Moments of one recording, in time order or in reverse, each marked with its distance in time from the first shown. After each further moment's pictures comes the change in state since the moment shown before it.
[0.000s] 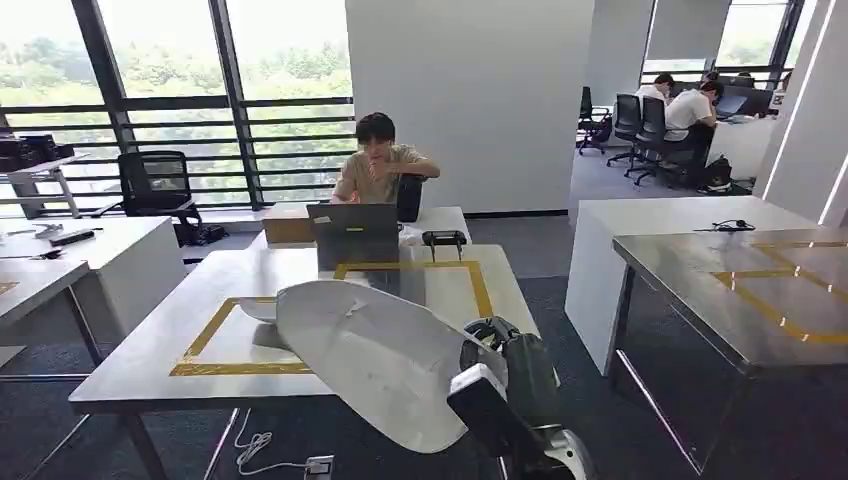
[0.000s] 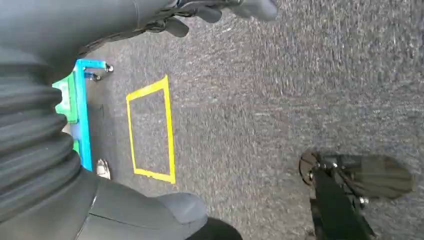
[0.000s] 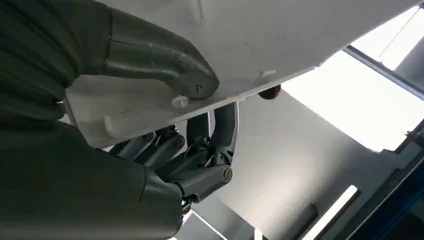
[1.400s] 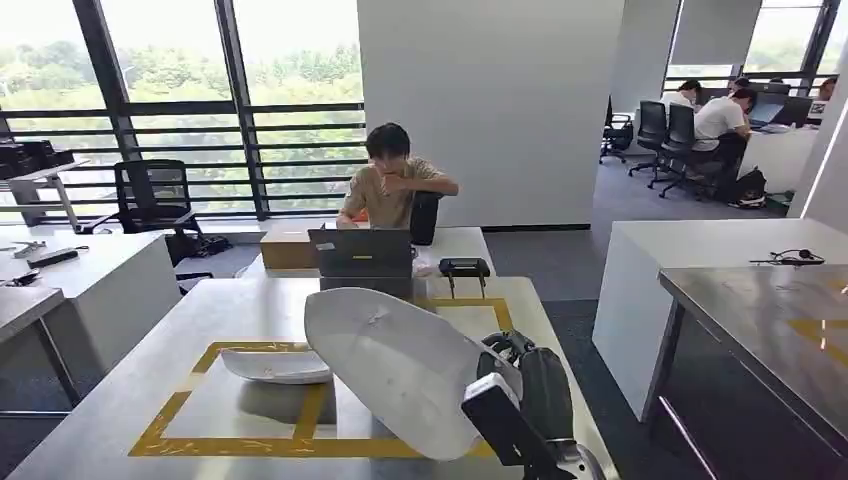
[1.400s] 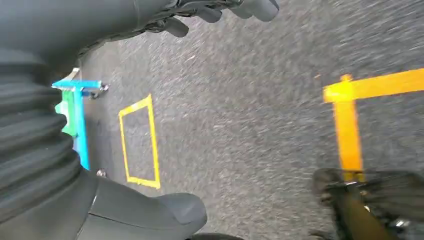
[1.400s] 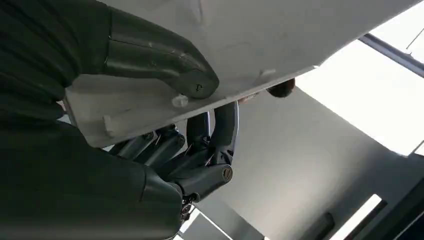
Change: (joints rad) left arm 0.011 -0.002 -0.035 0.005 -0.066 -0.008 0.008; right arm 0.058 -0.018 -0.036 -0.013 0.024 -0.023 0.014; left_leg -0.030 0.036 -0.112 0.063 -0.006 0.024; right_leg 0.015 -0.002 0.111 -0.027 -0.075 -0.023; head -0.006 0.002
